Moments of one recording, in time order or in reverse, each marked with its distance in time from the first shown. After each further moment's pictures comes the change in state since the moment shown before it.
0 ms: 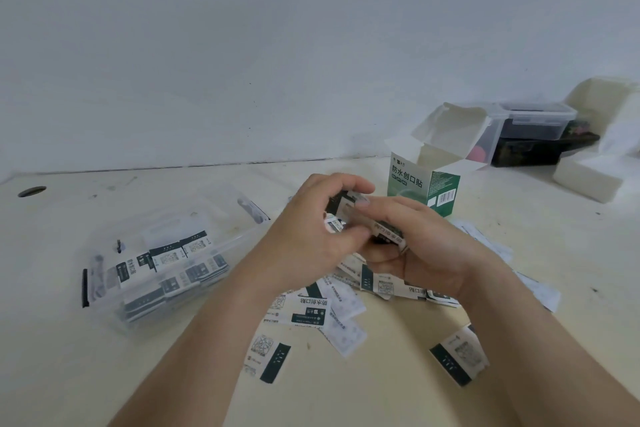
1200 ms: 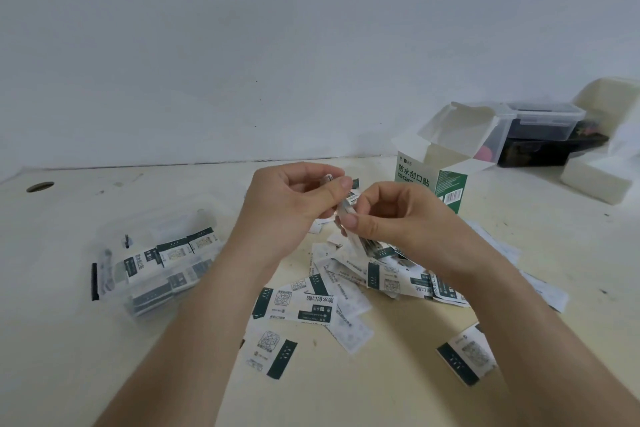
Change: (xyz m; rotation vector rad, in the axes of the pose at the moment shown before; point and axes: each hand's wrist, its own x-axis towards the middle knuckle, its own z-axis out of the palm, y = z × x) left_hand 0.004 0.002 -0.015 -0.417 0.281 -0.185; right_hand -0.003 -0.007 0.012 -0.394 0.171 -0.209
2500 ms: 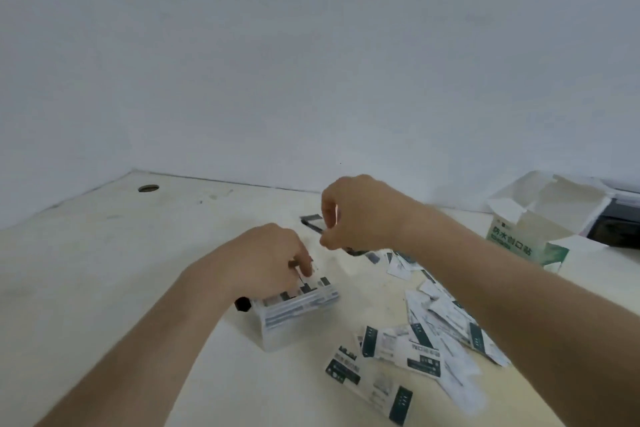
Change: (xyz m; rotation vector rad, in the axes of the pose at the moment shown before) left_hand -0.003 0.001 -0.163 1.224 -0.383 -0.158; right_hand 0.099 -0.087 0.141 -1.205 -0.255 -0.102
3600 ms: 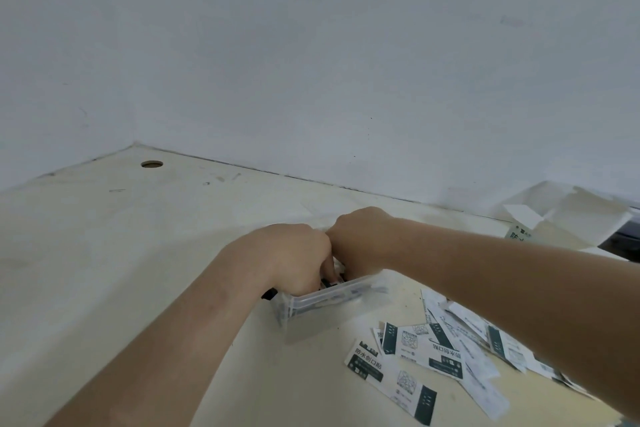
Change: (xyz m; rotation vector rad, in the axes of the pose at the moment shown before) left_hand 0.010 -0.007 0.006 0.145 -0.158 0.142; right_hand 0.042 -0.009 0.060 -0.709 -0.338 -0.198
